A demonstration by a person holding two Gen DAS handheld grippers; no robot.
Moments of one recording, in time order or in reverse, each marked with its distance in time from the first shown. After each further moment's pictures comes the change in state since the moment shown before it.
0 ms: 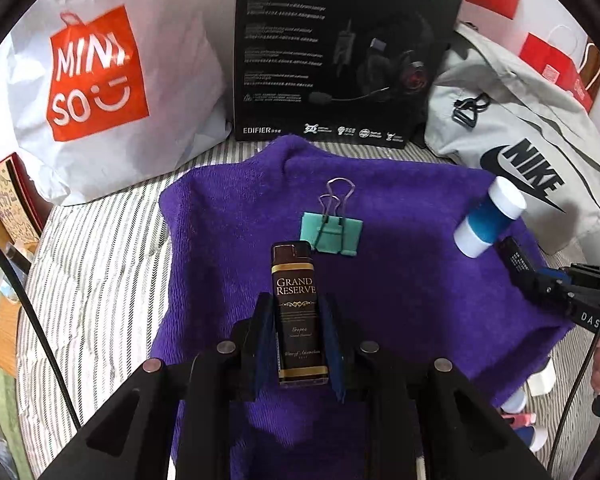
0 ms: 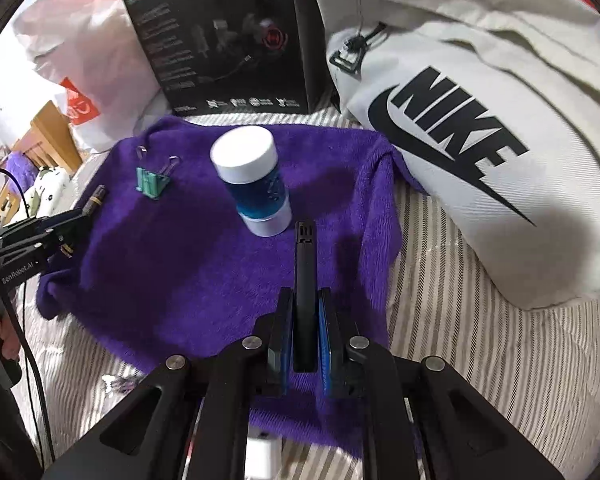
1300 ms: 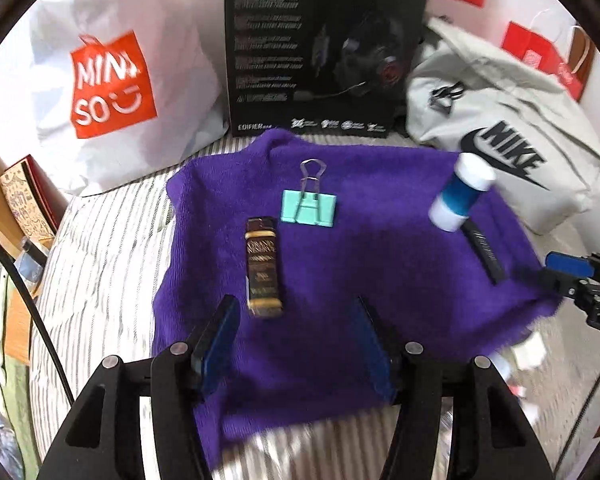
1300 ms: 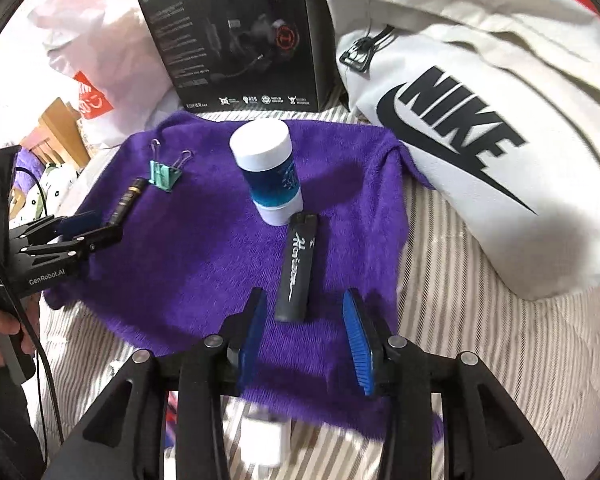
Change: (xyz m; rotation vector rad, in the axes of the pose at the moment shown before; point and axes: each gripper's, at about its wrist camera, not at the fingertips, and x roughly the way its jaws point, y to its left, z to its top) left arm -0.040 -0.022 -0.025 0.024 -0.009 0.026; right arm -0.030 0.004 -0.016 -0.009 -0.027 0.021
